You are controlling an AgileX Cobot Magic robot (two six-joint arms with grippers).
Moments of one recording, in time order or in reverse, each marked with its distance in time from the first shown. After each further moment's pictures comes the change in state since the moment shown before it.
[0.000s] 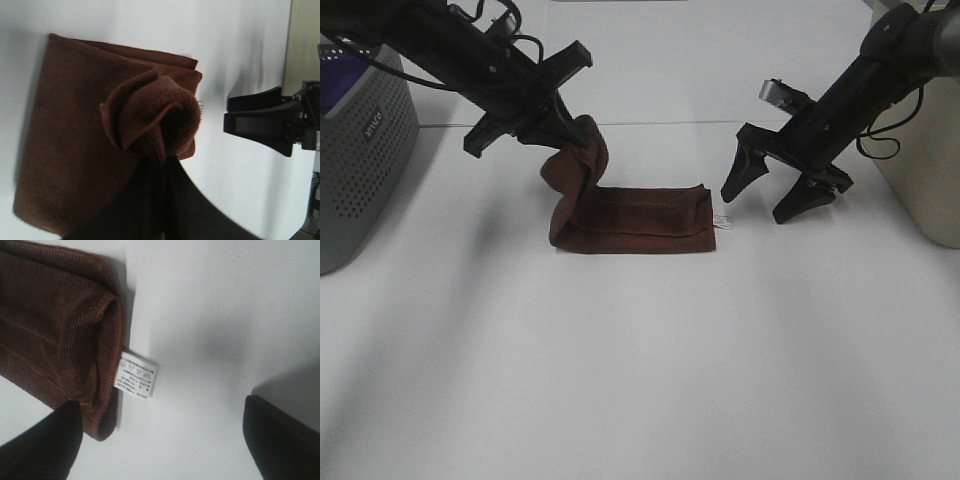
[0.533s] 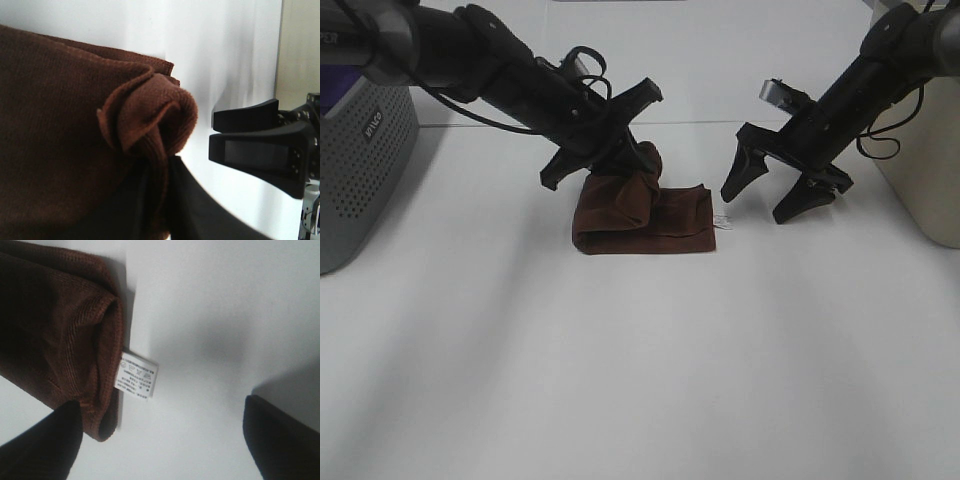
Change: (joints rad) left arm -0.126 0.138 -0.060 -0.104 -0.167 -0.008; right arm 0.000 0.000 0.000 0.001 0.000 0.005
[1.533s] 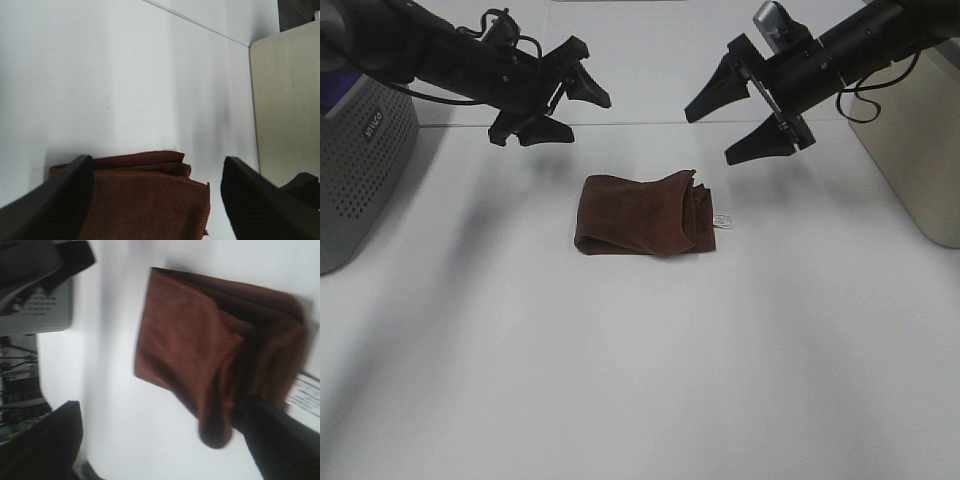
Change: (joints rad) left arm 0.192 0.031 -0.079 -0.178 0.028 0.317; right arm 0.006 -0.093 0.000 0.388 0.102 -0.136
